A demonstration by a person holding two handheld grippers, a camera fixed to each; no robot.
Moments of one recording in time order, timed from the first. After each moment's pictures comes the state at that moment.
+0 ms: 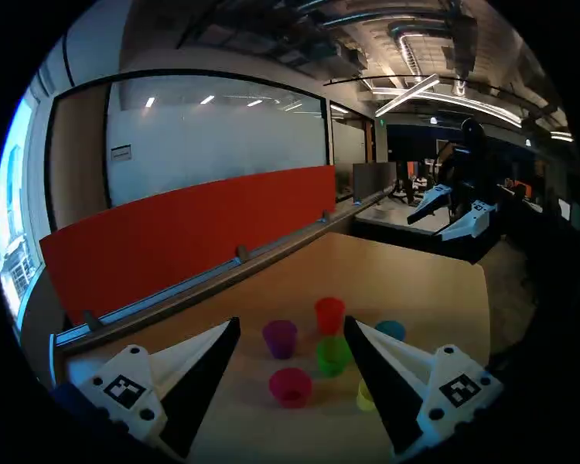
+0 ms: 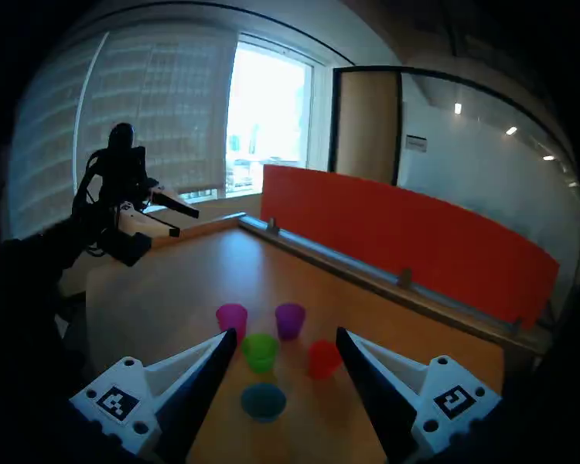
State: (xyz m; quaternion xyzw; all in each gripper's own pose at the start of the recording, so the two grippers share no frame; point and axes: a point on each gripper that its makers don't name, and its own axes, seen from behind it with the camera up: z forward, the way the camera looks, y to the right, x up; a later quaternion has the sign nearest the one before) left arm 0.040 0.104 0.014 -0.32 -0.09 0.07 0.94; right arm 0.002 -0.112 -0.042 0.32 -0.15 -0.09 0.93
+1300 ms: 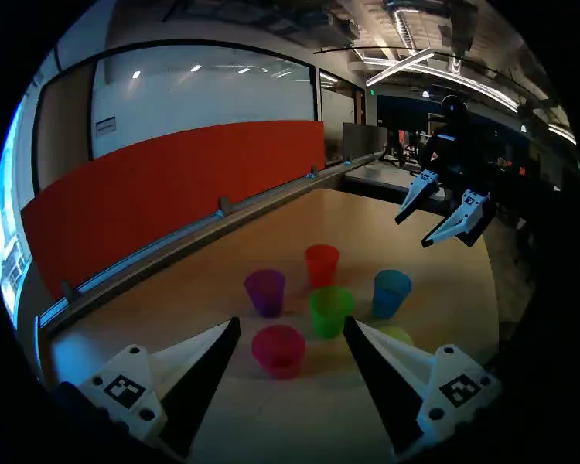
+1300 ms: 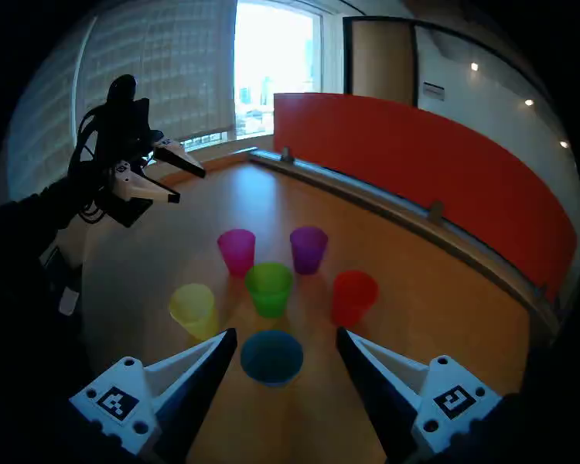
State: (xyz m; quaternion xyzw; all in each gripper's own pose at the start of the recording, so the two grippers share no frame) left arm -0.062 0.124 0.028 -0.34 -0.16 0.09 0.92; right arm -0.130 -0.125 -0.032 0.34 -0.26 -0.11 0.90
